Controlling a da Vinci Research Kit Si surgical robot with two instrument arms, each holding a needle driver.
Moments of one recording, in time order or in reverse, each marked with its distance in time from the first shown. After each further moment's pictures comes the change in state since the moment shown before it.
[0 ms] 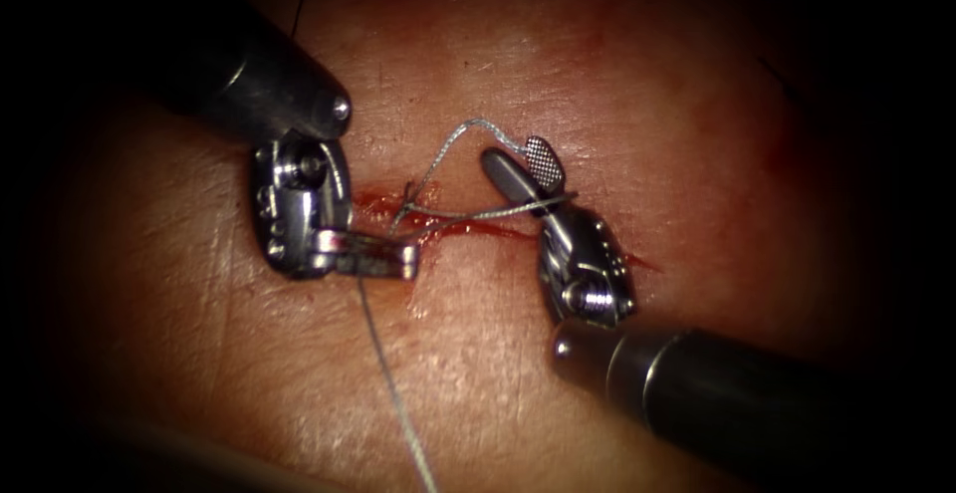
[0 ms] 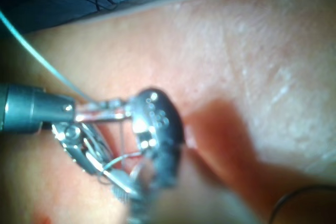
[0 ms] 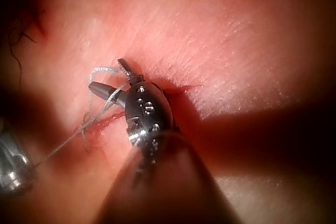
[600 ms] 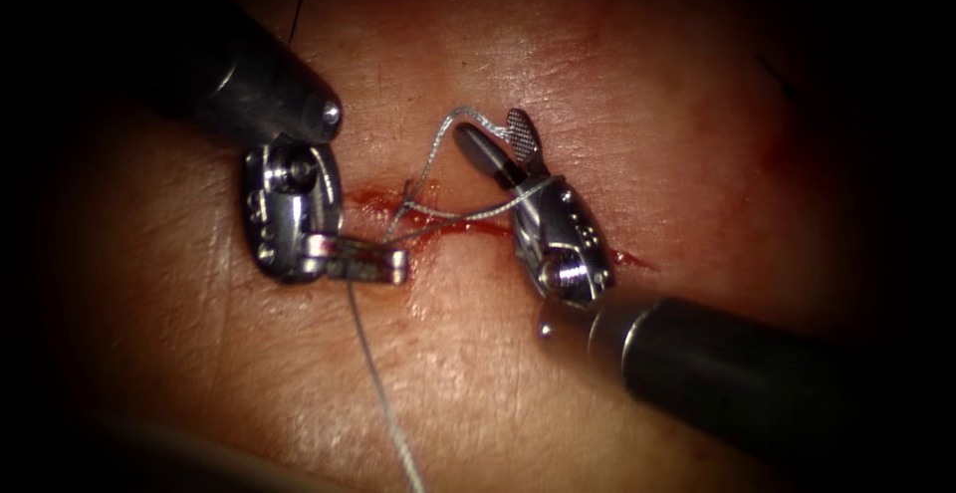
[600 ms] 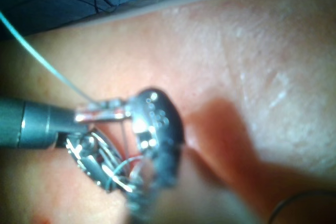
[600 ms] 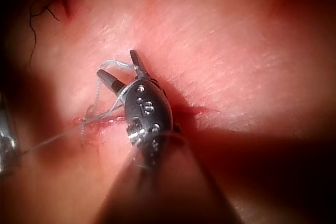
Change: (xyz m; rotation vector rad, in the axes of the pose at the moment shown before) right arm -0.002 -0.001 0.004 0.065 -0.149 -0.191; left arm 0.000 0.000 0.000 -0.005 0.001 -0.009
